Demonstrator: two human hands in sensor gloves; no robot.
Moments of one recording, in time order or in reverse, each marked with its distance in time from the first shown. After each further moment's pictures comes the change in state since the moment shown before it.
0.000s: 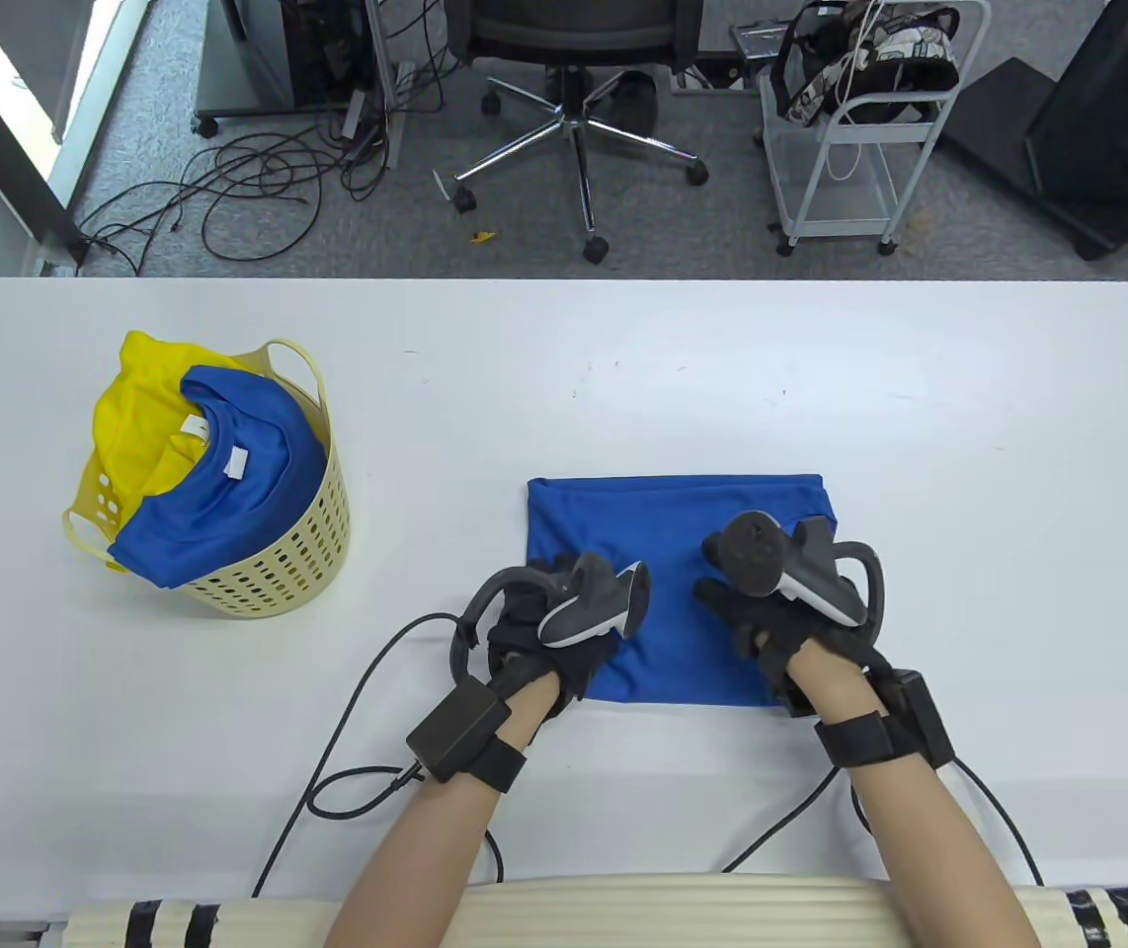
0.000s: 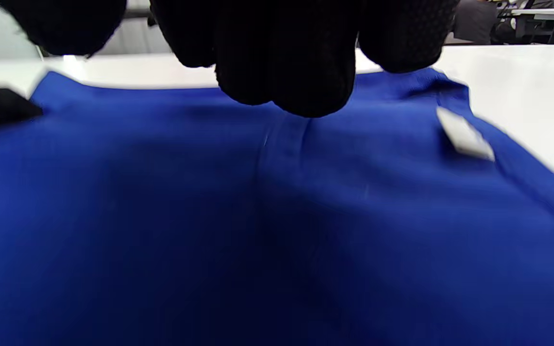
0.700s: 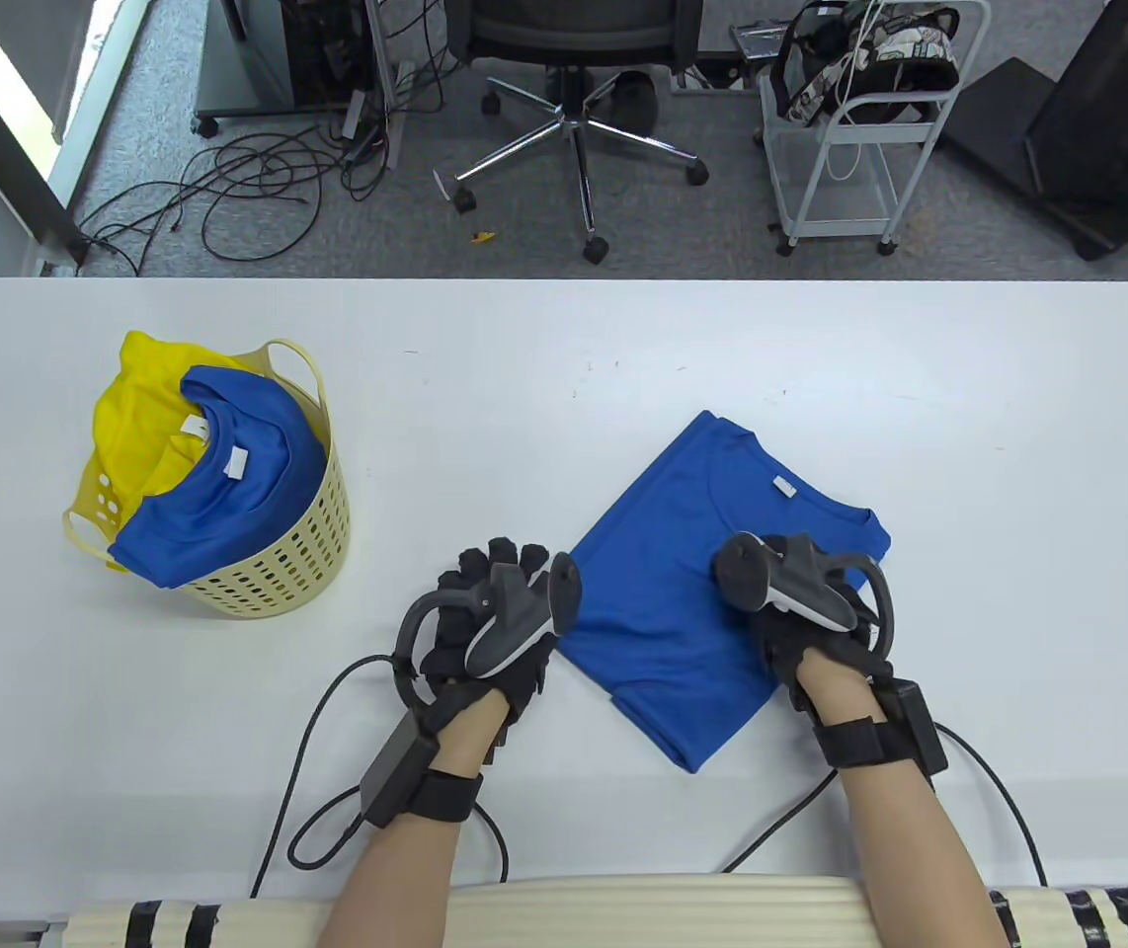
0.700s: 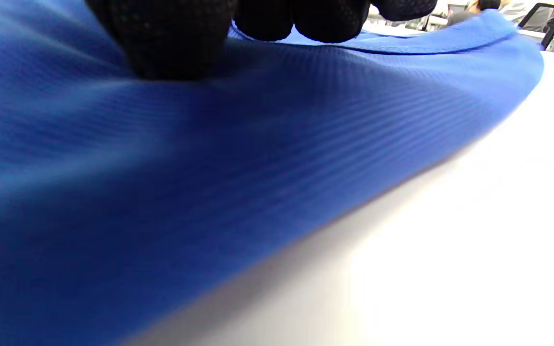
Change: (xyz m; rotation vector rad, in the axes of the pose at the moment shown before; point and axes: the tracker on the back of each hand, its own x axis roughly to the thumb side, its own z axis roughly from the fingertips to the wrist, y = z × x) left_hand -0.073 -0.001 0.026 0.161 0.176 0.277; right_hand -0.042 0.025 -0.009 -0.002 0.029 0.109
